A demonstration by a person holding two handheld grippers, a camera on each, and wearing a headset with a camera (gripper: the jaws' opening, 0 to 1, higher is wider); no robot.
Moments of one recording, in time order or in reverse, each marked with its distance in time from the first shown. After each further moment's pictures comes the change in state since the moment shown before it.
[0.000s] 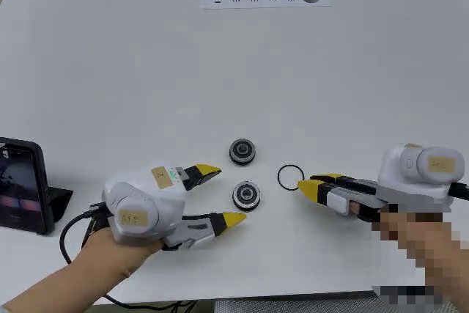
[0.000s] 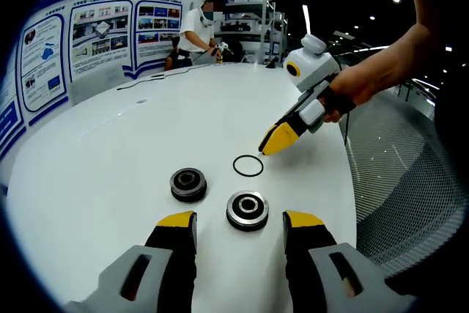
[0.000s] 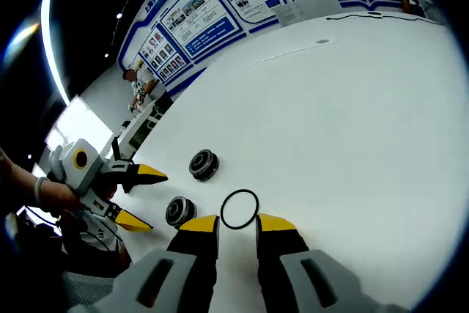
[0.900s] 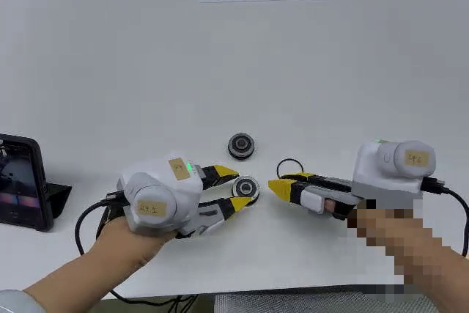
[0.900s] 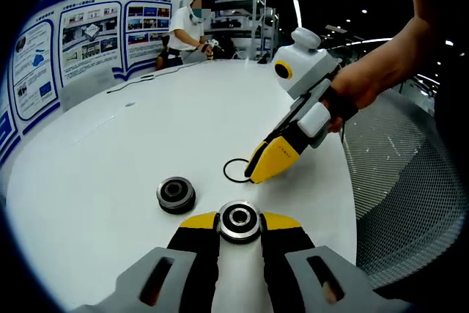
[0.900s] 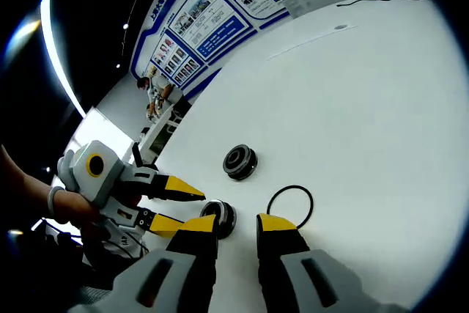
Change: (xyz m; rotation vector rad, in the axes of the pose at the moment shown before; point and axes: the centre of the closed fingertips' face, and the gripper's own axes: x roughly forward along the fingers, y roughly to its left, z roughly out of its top) left arm 0.016 -0.010 0.006 0.044 0.031 -0.037; right arm 0.023 0.041 -0.007 0.074 0.007 0.131
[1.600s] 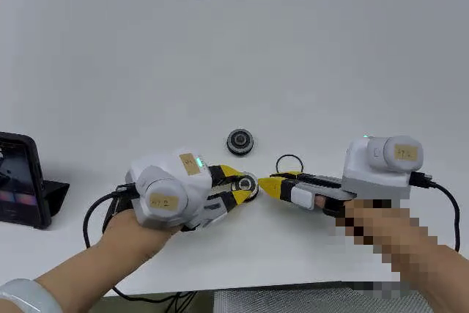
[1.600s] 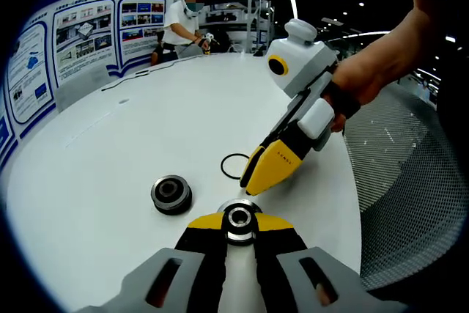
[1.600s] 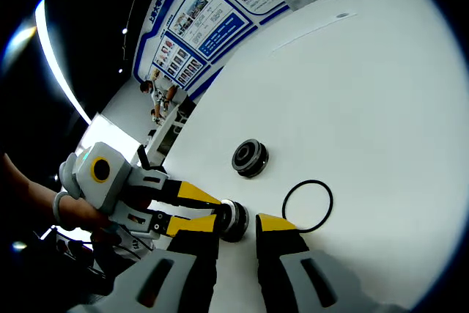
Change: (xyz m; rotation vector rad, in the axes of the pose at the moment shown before) left arm 0.009 0.000 -0.004 0.024 0.037 -0.013; right arm 0.014 0.011 -0.005 0.060 0.016 0.054
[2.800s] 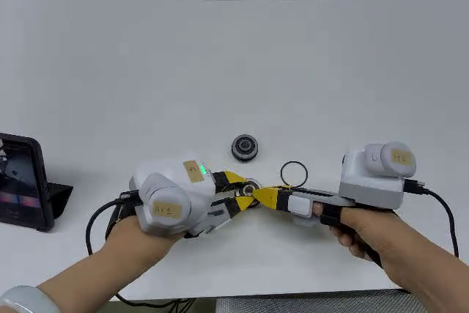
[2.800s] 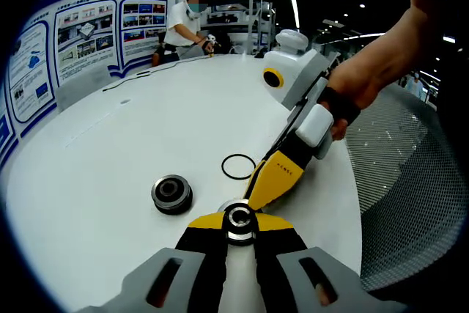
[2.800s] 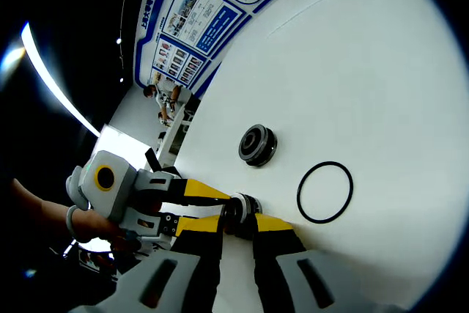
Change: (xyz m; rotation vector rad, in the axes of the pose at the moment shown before) left arm 0.000 0.001 -0.001 -0.009 -0.010 0.004; right arm 0.007 0.010 -0.010 0.118 0.048 0.073
